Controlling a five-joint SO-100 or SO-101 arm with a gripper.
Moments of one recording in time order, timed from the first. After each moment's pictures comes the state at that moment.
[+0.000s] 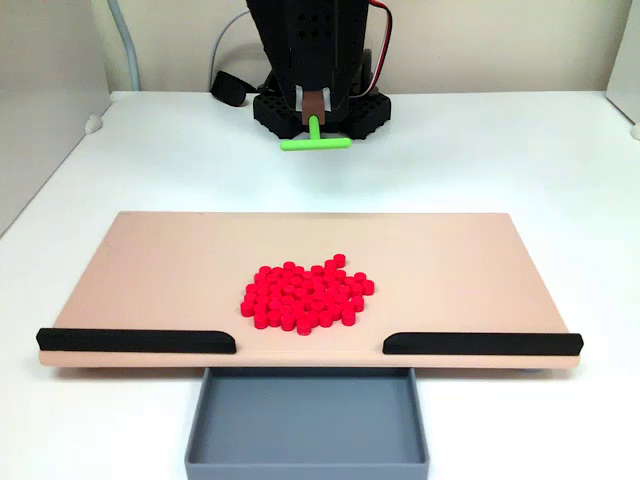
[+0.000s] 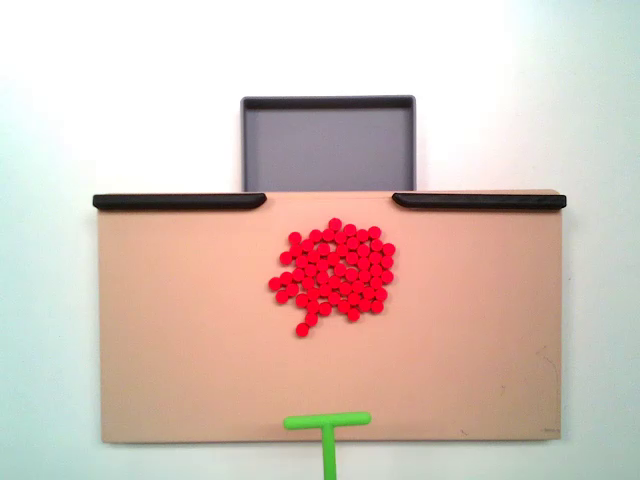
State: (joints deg) arm 3.0 125.0 121.1 84.0 -93.6
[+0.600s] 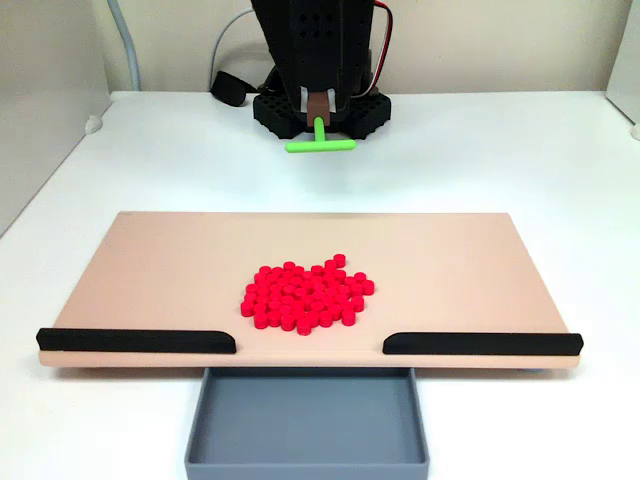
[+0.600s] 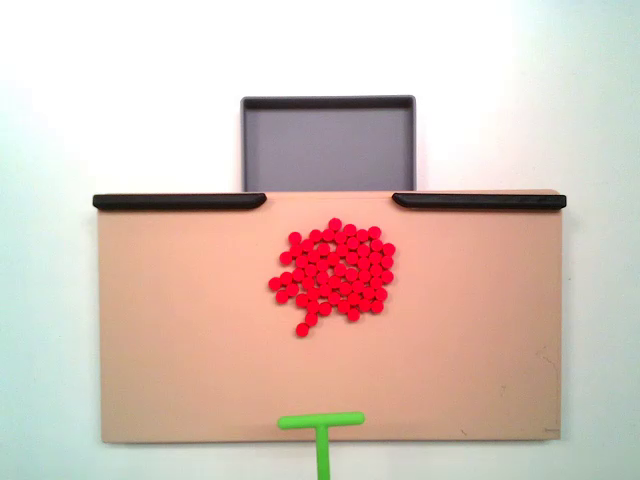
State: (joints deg) arm 1.9 124.1 121.1 84.0 -92.2
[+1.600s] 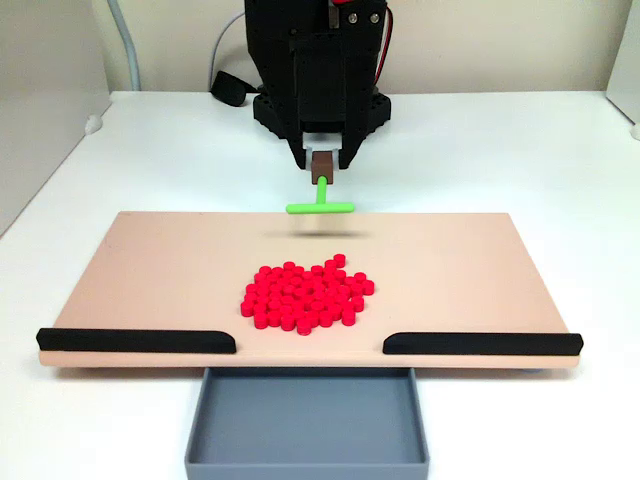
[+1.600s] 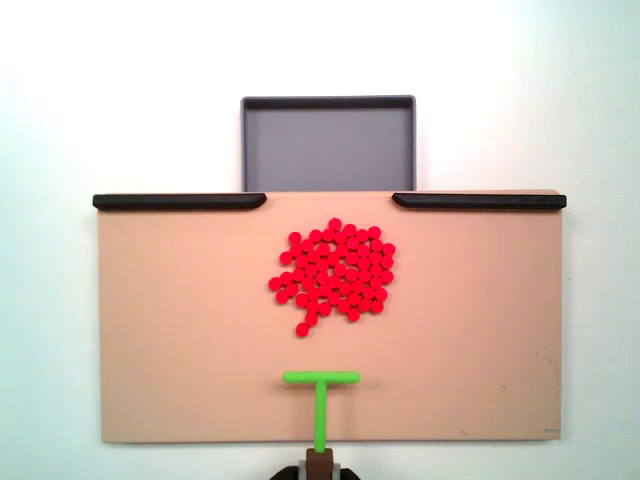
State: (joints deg) arm 0.6 120.8 132.0 68.0 -86.9
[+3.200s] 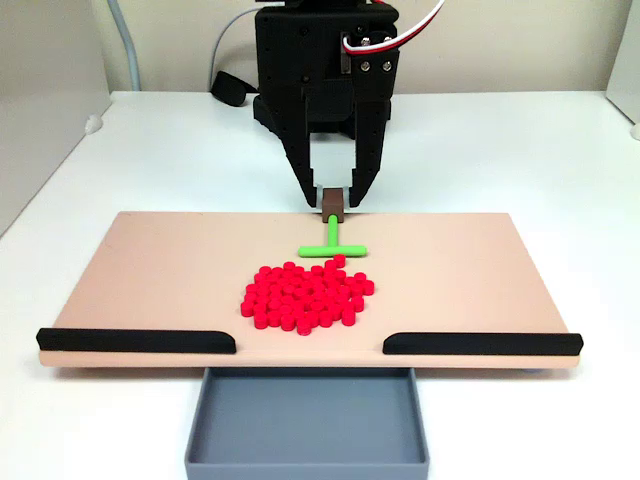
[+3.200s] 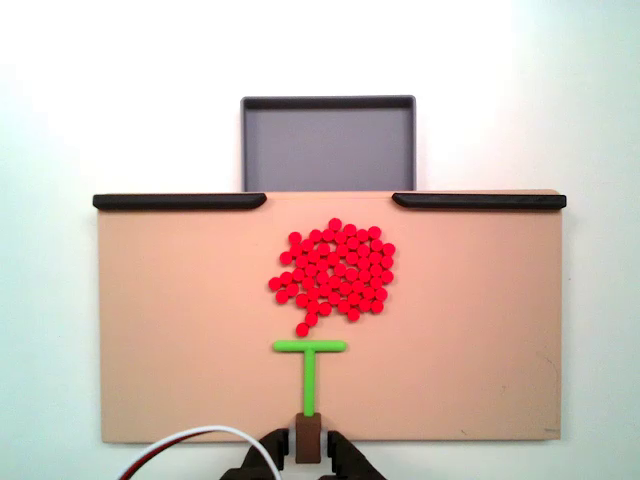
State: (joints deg) arm -1.0 109.6 130.4 60.8 -85.6
